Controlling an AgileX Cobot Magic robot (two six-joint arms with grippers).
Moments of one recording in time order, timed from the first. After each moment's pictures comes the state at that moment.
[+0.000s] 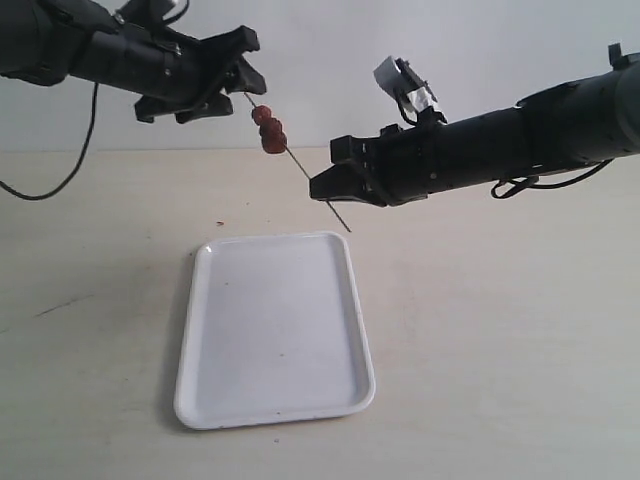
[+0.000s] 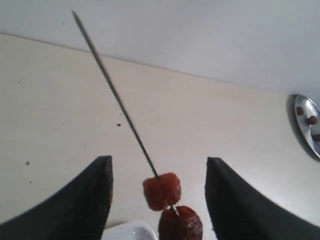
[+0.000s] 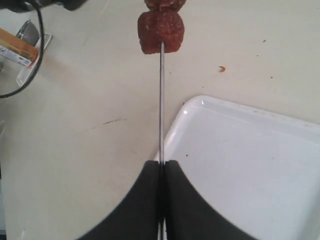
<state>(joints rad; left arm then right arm) -0.30 2.05 -1.63 -0.97 0.47 0.39 0.13 2.01 -1.23 1.55 0.82 -1.25</state>
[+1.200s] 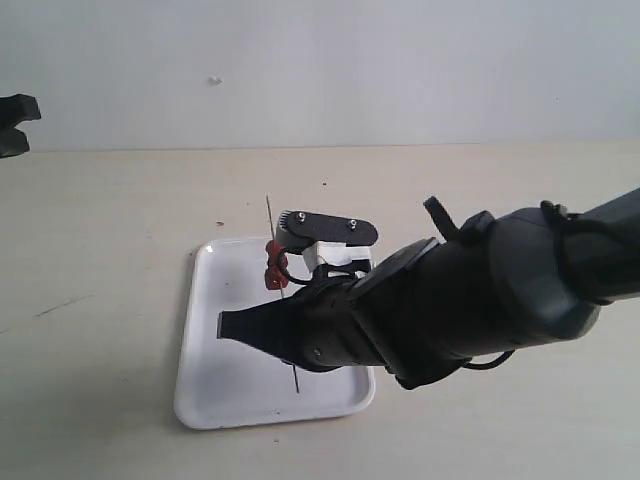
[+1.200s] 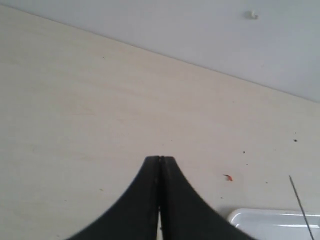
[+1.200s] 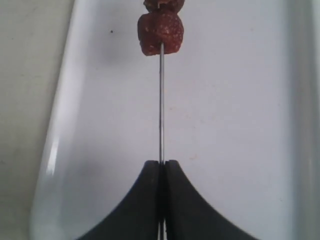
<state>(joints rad) 0.07 1.64 -0.98 -1.37 0.26 1.12 0.76 1.90 -0.91 1.62 -0.15 -0.84</state>
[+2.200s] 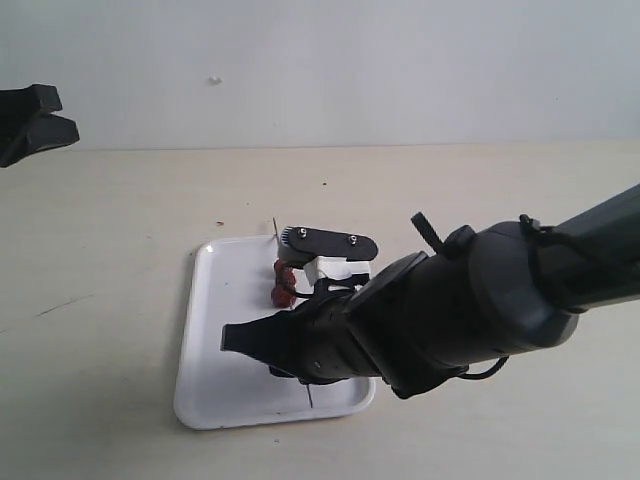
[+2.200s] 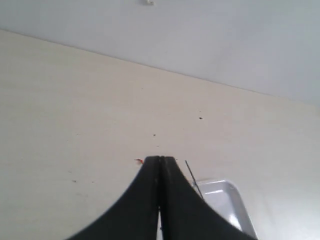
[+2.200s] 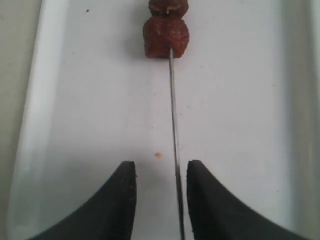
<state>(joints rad) 0.07 1.64 -0.95 -1.64 0.56 1.38 0.76 1.94 -0.91 1.62 -0.15 -0.82</state>
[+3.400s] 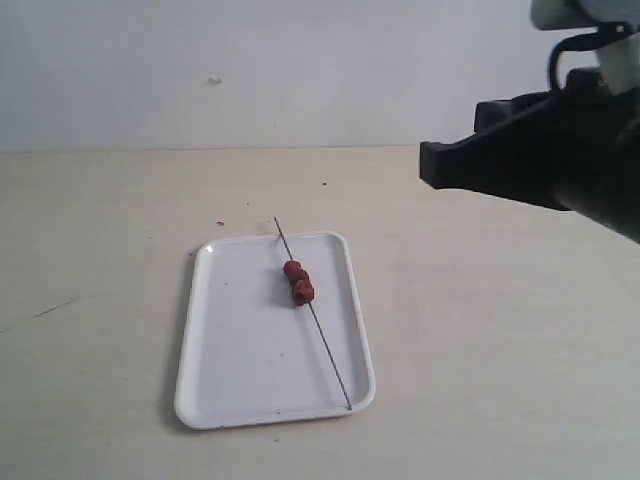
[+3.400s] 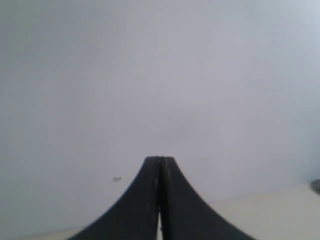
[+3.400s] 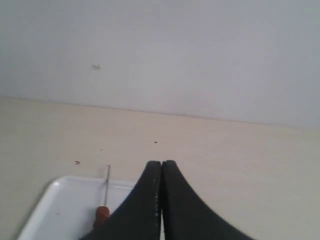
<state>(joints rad) 0.07 0.03 -0.17 -1.74 0.44 1.64 0.76 1.07 -0.62 1.50 -0.57 -1.23</state>
